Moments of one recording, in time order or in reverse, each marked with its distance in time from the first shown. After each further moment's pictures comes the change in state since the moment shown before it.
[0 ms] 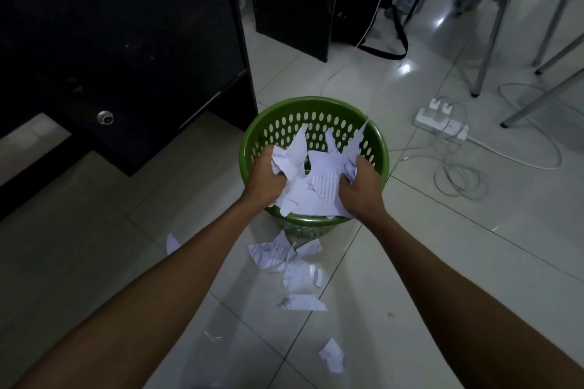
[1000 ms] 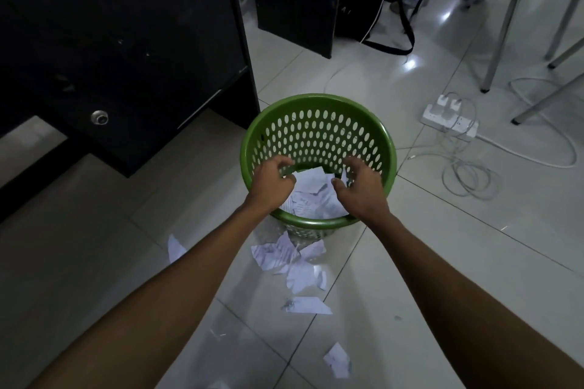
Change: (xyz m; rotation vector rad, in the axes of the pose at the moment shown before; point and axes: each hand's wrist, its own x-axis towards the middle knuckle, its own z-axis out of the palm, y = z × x) left_hand 0.007 -0.004 0.012 0.222 0.038 -0.129; right_hand 0.013 0.017 0.011 -0.194 -0.118 0.111
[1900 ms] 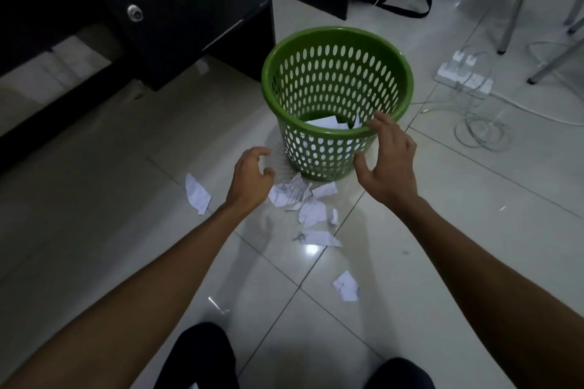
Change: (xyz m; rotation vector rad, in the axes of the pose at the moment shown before) left_hand -0.131 -0.115 -0.011 0.092 0.132 0.062; right_hand -0.120 0.043 0.012 -0.198 0.243 -0.441
